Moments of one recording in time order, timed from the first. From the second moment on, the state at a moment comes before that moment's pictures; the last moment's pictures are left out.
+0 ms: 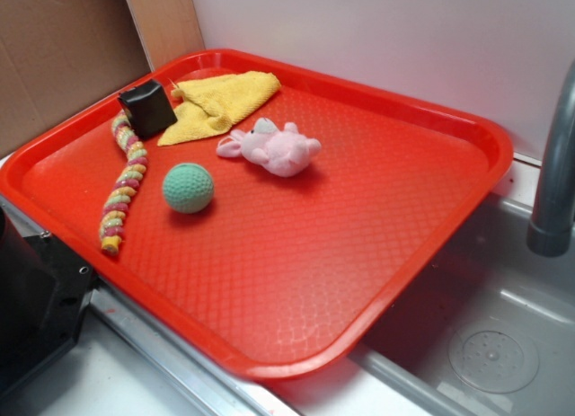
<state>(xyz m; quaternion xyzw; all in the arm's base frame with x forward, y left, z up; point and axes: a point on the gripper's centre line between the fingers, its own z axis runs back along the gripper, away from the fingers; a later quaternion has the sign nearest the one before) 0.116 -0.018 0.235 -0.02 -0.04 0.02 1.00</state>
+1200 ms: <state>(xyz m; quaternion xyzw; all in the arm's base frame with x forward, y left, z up) 0.170 0.041 0.162 -0.01 -0.03 0.30 0.95</state>
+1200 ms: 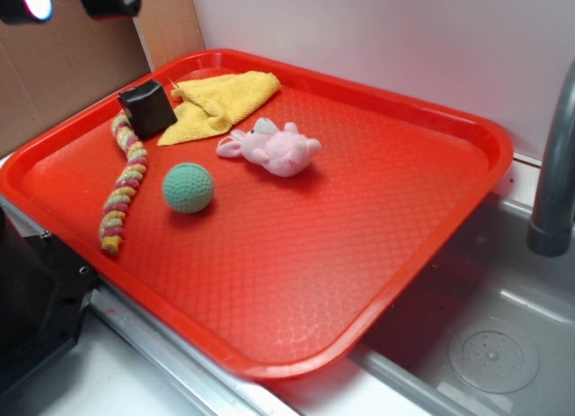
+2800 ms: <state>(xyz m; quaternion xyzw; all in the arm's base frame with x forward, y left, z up) 0.198 0.081 0.014 0.01 -0.09 0.44 0.90</state>
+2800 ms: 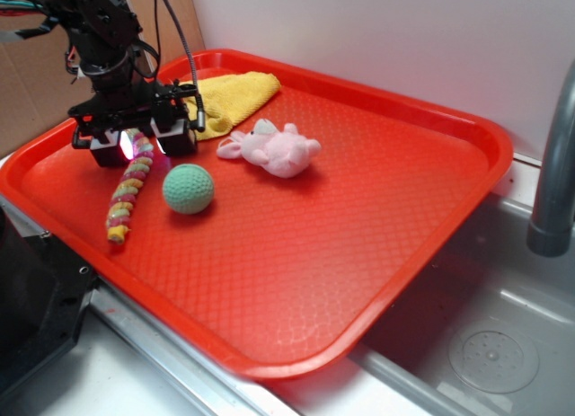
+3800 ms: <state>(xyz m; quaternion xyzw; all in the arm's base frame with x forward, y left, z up) 0.196 0.057 0.096 -0.01 -0.04 0.31 0.95</state>
